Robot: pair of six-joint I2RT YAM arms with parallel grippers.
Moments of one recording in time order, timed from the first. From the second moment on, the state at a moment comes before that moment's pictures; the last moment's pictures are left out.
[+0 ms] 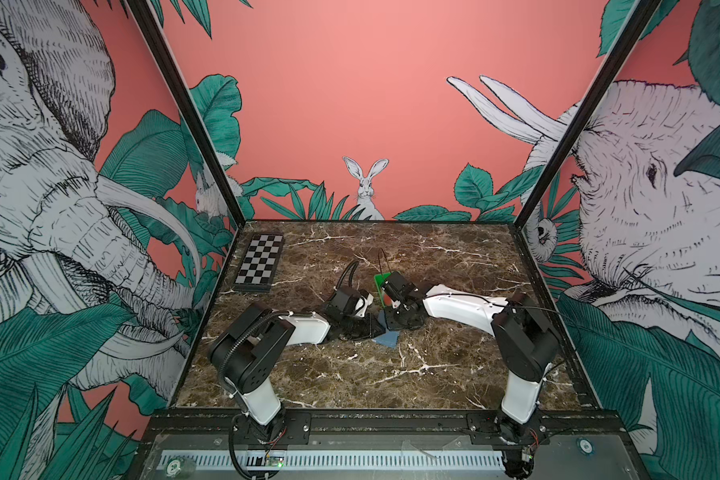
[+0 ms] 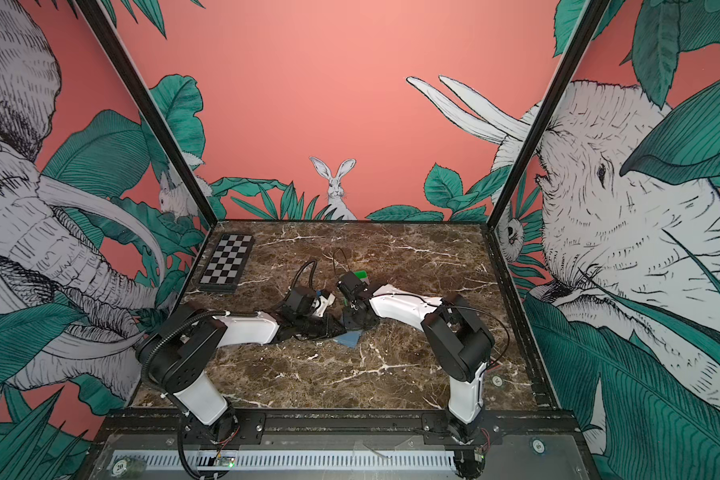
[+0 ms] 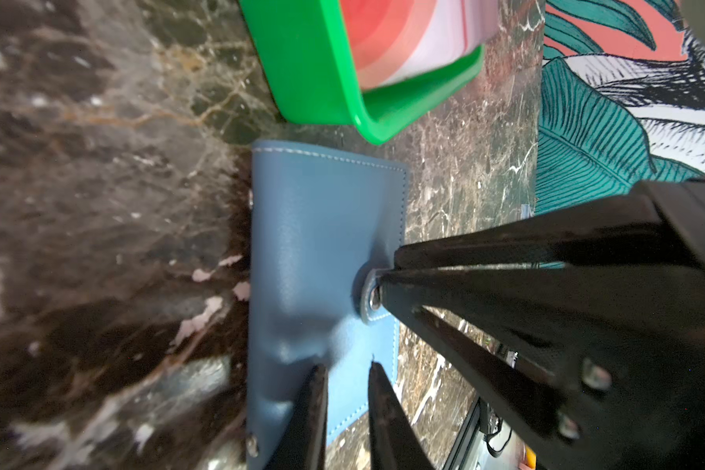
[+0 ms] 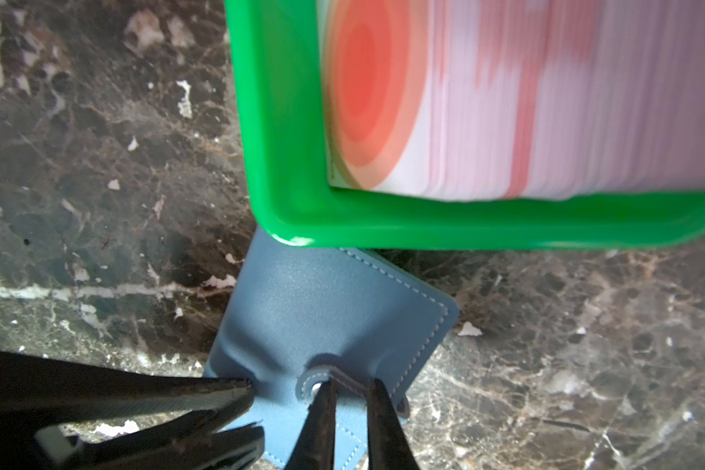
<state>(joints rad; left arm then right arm) -0.67 1.68 0.68 0.16 0.56 -0.72 0.79 1.85 1.24 -0.66 -0.04 0.58</state>
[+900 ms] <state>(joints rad) -0.67 1.68 0.68 0.16 0.56 -0.72 0.81 1.88 1.27 -0.69 -0.02 0.57</state>
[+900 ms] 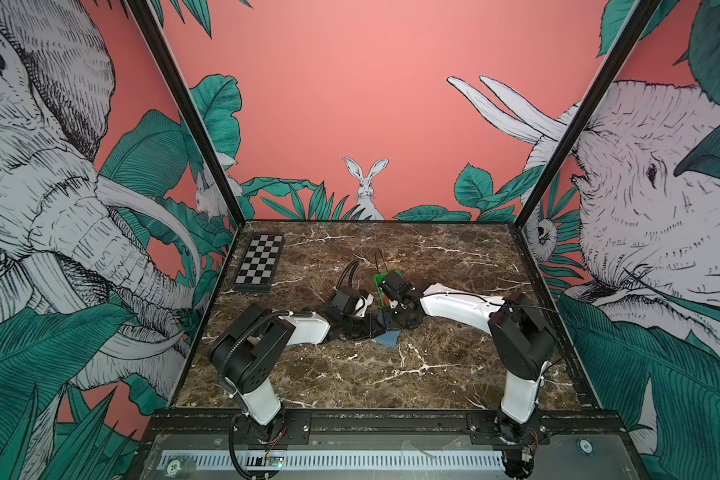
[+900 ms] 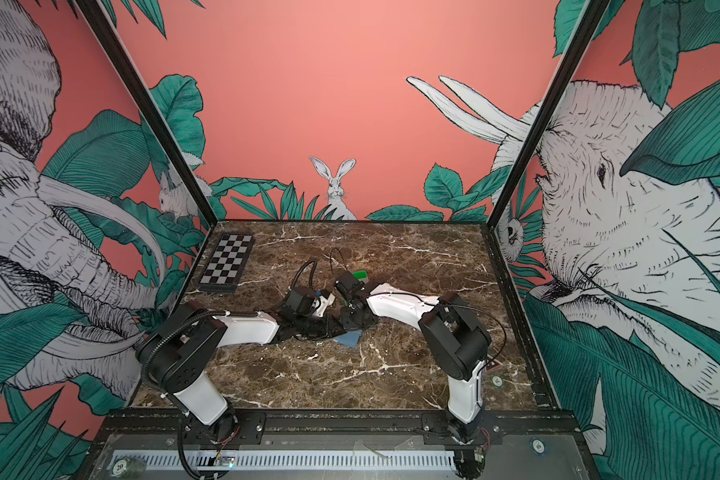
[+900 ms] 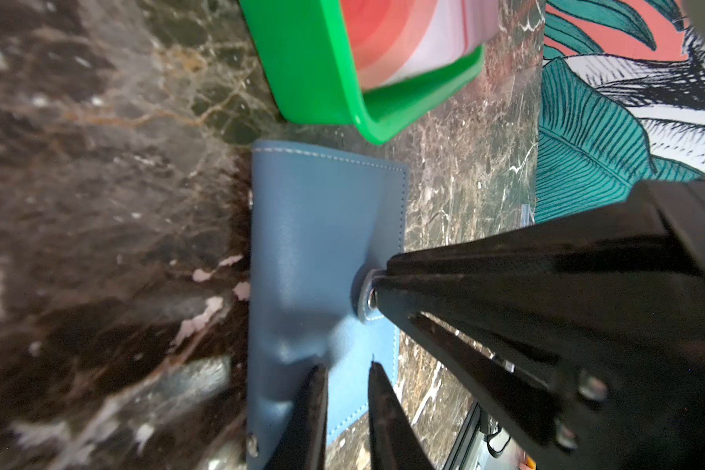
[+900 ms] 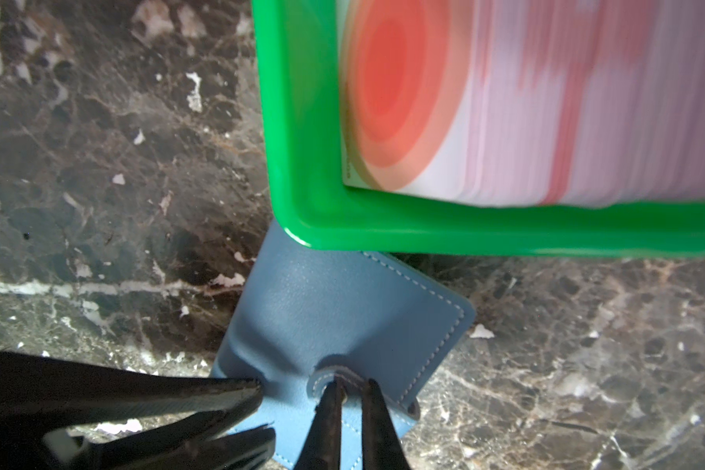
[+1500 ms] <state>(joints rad) -0.67 1.68 0.68 0.16 0.56 -0.72 0.81 1.88 1.28 -0.70 -0.02 0.57</state>
